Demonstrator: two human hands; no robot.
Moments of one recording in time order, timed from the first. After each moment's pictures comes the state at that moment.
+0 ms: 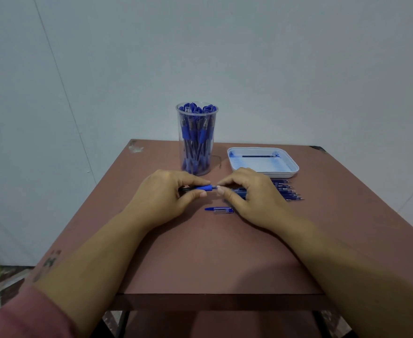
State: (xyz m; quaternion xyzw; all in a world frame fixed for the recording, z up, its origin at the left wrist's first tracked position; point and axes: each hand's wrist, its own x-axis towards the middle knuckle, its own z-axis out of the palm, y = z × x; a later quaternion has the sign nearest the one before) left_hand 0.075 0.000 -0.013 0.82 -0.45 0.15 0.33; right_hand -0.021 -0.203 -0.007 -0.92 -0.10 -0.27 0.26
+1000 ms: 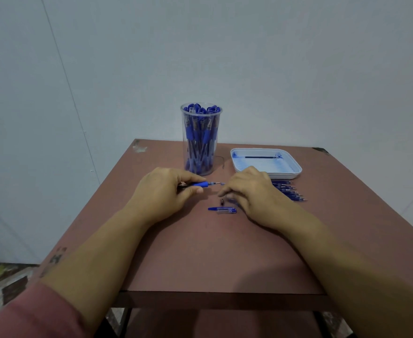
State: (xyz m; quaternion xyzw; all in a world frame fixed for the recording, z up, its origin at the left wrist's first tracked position) left_hand 0.081 0.005 -0.012 0.85 -0.40 0.14 0.31; right_hand -0.017 -0.209 -0.001 -0.96 -0.14 -0.19 0.14
